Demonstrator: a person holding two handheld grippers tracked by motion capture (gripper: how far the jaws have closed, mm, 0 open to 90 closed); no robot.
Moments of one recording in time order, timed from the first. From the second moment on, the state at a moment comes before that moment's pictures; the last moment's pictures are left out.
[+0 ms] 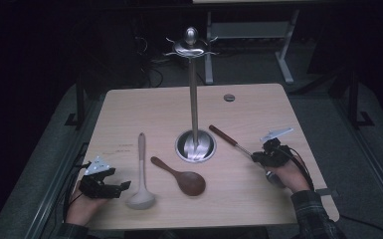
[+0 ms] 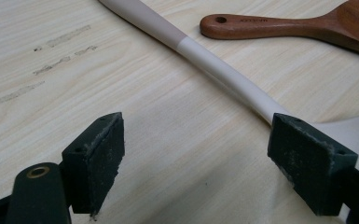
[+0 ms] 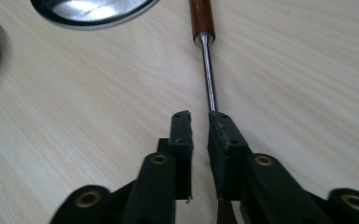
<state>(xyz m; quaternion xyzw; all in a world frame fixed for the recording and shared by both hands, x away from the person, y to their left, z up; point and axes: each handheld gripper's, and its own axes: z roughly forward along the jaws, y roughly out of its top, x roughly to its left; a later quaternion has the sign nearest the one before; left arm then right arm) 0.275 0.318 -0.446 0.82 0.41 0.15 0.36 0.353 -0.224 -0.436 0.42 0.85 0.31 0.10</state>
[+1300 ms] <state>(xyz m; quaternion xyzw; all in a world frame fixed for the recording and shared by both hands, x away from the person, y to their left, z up) 0.274 0.317 -0.446 0.82 0.41 0.15 0.37 0.456 -0.153 -0.412 0.38 0.91 0.19 0.05</state>
